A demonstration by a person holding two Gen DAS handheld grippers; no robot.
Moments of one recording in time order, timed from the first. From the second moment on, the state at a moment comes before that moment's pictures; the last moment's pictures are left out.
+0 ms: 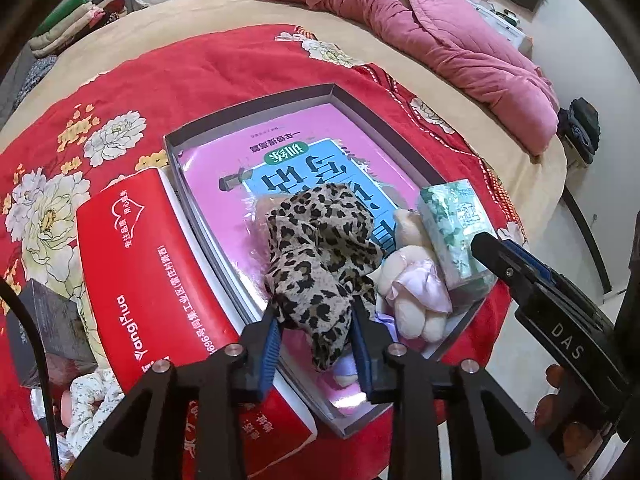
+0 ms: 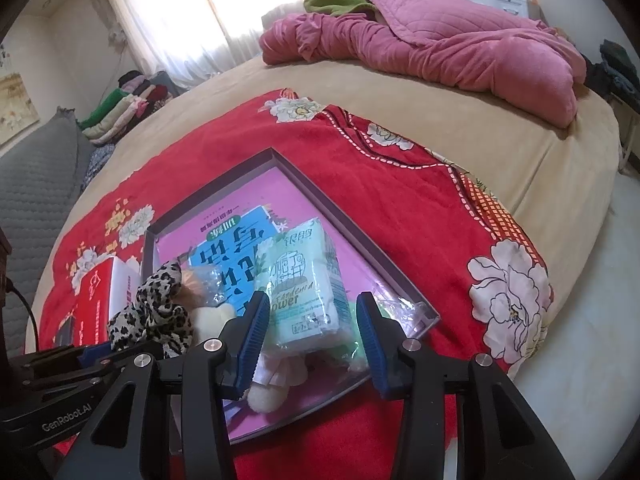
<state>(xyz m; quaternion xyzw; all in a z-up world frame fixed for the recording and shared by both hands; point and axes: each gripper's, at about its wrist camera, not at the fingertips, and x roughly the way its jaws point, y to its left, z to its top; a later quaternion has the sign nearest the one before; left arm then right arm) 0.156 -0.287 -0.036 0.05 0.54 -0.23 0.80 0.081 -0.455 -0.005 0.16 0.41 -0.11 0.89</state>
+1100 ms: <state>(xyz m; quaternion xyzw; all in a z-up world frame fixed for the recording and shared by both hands) 0.133 -0.276 -0.008 0.08 0.51 -0.22 0.83 0.056 -0.455 0.026 0.16 0.39 -0.13 0.90</state>
